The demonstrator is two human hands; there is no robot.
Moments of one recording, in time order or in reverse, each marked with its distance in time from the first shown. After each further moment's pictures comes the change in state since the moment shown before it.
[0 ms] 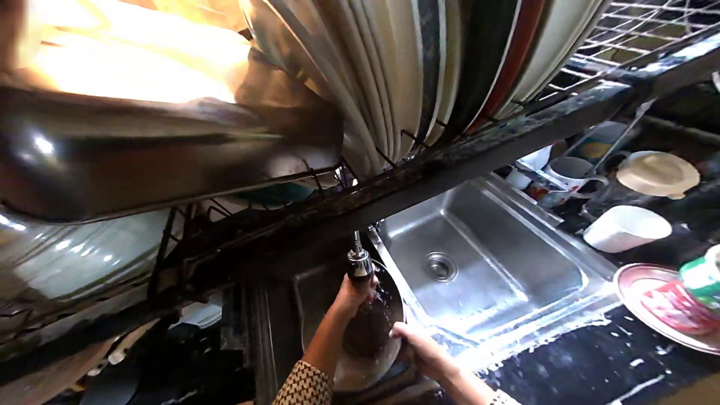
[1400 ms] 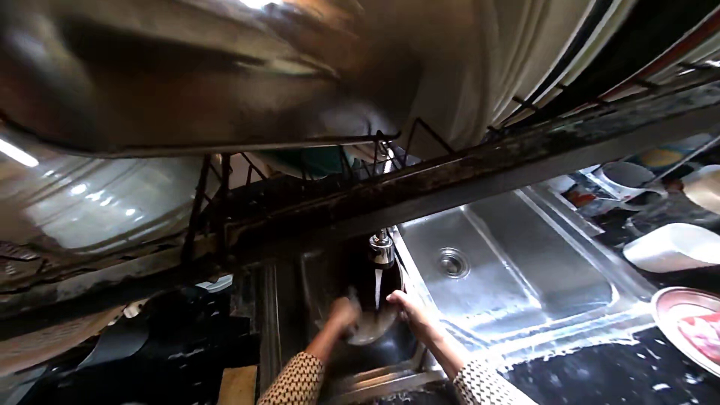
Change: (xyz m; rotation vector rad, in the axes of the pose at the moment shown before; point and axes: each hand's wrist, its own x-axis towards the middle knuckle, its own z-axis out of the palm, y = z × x) left_hand 0.006 -0.123 -0.049 0.751 0.038 -0.469; right_hand 0.053 -0.004 0.010 -0.107 0.051 -0.140
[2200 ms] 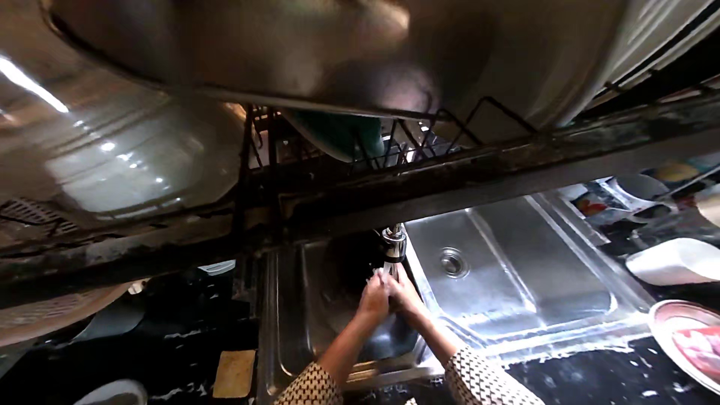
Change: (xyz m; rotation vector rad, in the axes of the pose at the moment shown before) left_hand -0.073 0.062 0.010 -0.725 0.125 0.484; right_hand 0.015 -0.004 0.019 -0.241 0.008 -0.125
